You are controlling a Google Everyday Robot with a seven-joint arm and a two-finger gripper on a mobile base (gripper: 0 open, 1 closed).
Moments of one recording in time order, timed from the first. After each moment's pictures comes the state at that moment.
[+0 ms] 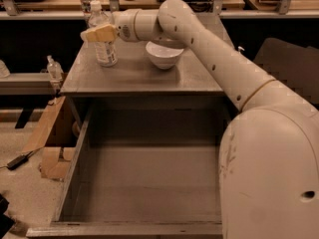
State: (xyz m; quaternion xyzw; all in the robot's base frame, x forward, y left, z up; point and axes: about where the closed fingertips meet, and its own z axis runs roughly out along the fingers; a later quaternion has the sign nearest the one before) arm 0.800 0.163 0.950 -0.41 0.64 0.33 0.56
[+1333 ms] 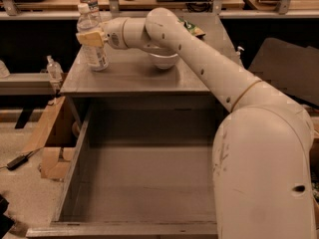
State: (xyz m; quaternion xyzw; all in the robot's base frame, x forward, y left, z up) arm 0.794 0.199 0.928 -0.41 0.64 0.35 0.55
